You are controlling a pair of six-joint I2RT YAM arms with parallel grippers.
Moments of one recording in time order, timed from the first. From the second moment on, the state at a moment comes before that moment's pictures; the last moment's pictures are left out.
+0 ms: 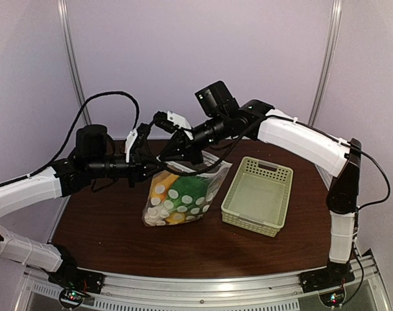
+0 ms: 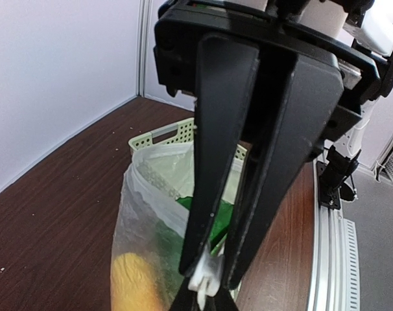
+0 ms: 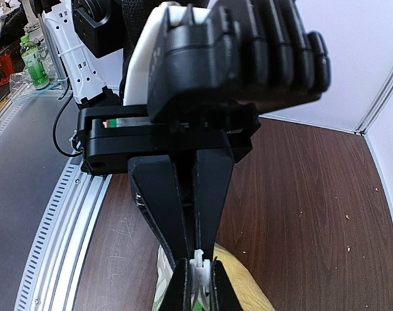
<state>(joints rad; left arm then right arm) -0.65 1.17 0.86 0.02 0.58 0.01 0.91 2.00 2.09 -0.69 -0.65 -0.48</state>
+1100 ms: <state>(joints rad) -0.66 1.10 0.79 0.03 0.46 0.04 0.72 1.93 1.87 -0.77 -0.72 -0.53</state>
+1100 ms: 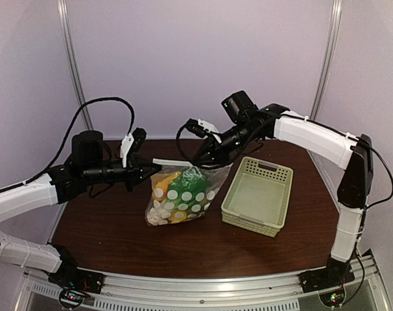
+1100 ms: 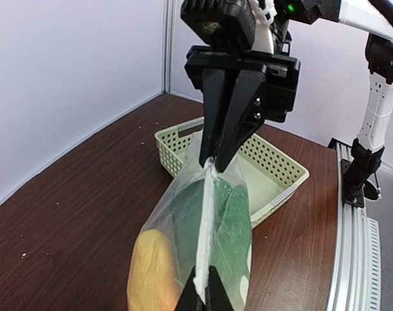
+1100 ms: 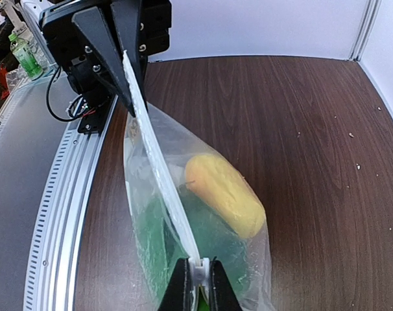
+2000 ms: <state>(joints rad) -0.66 1.11 0.77 0.06 0.46 0.04 0.52 1.82 1.71 -0.91 -0.71 -0.64</state>
